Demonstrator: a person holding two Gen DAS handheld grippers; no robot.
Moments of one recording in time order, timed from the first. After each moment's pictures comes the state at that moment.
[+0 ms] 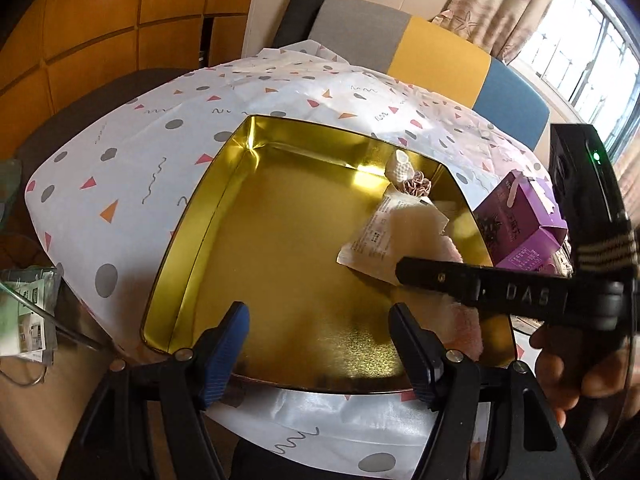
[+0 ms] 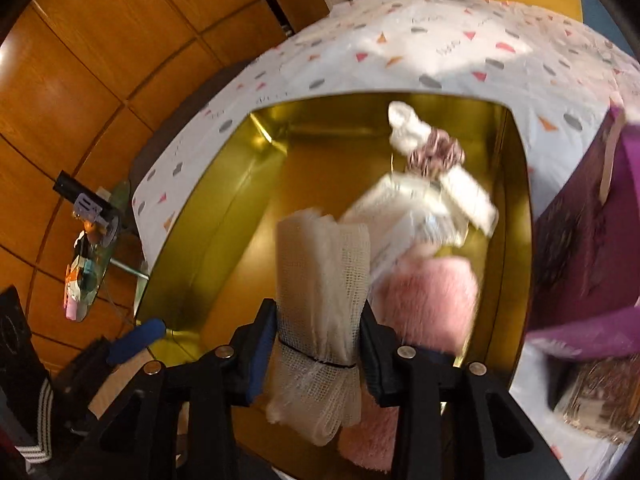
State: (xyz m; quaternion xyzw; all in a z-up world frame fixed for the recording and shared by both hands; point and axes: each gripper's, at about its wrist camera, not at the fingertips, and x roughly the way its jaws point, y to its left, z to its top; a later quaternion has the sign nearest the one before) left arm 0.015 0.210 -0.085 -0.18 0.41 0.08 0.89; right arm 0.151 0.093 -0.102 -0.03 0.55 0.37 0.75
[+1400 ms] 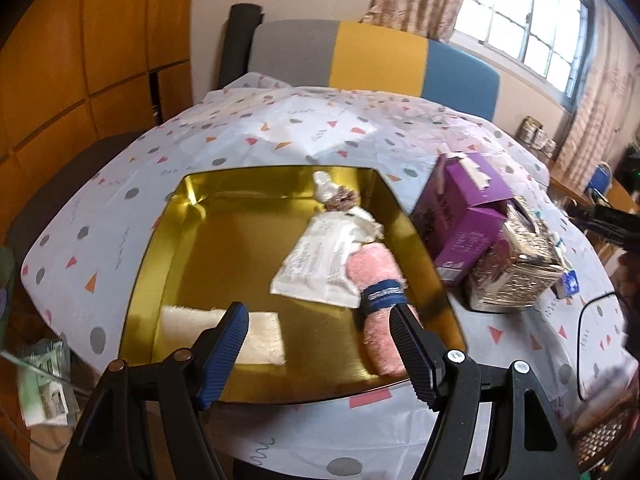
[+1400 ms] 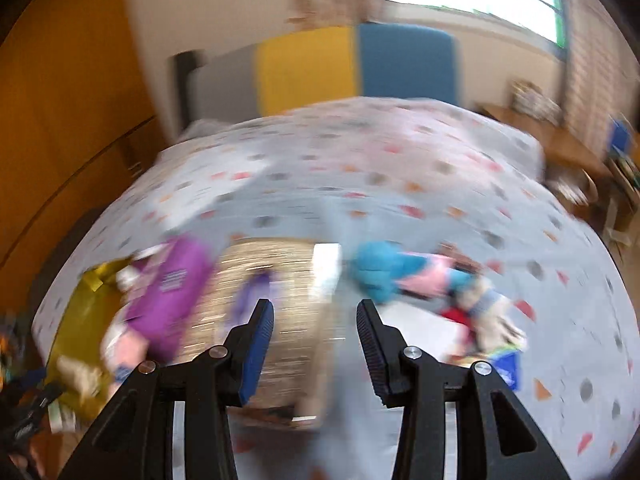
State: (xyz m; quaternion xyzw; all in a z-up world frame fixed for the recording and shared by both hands) left arm 0.022 0.145 -0.047 -0.07 0.39 0.03 0.92; right arm 0.177 -0.201 -0.008 0.05 0.39 0.09 0.92
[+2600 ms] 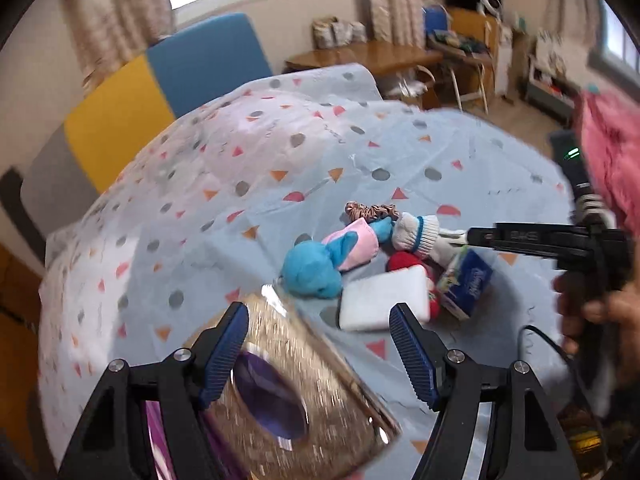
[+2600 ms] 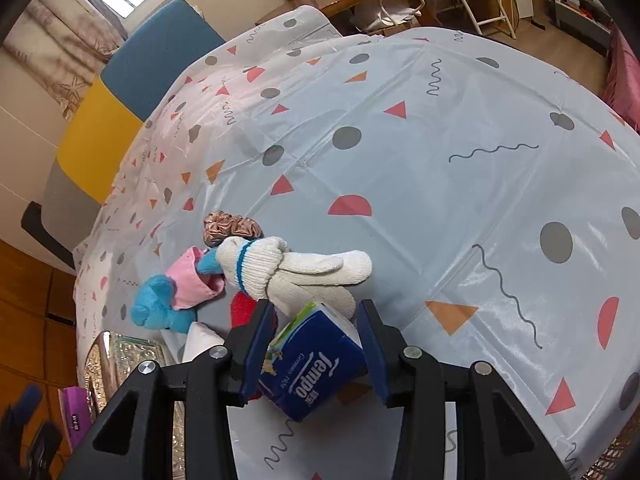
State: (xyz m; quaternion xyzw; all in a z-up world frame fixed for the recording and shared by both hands) left arm 0.217 -0.172 0.010 0.24 0.41 -0.24 0.85; right arm 0.192 -0.393 -0.094 0.34 0.45 -0.10 0.82
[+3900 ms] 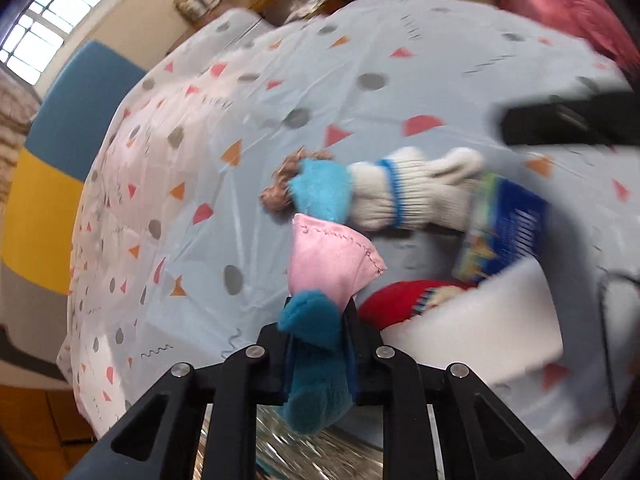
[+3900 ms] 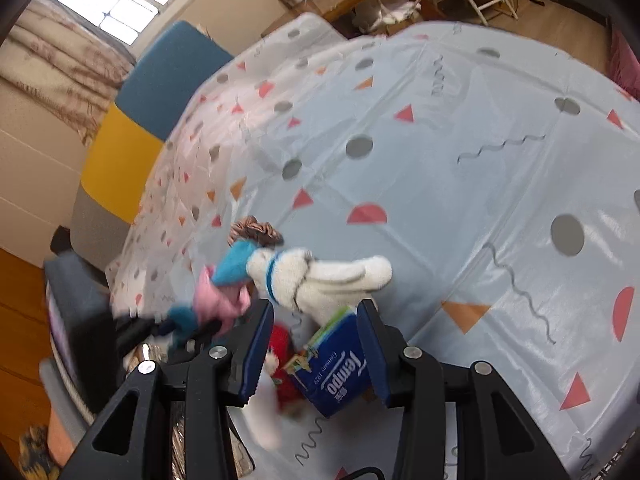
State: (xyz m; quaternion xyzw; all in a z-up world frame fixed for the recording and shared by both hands) left arm 0.248 -0.271 -0.081 0.44 0.42 -0.32 0.73; right arm 0.182 -0.409 -0.085 0.40 0.42 -0.07 0.82
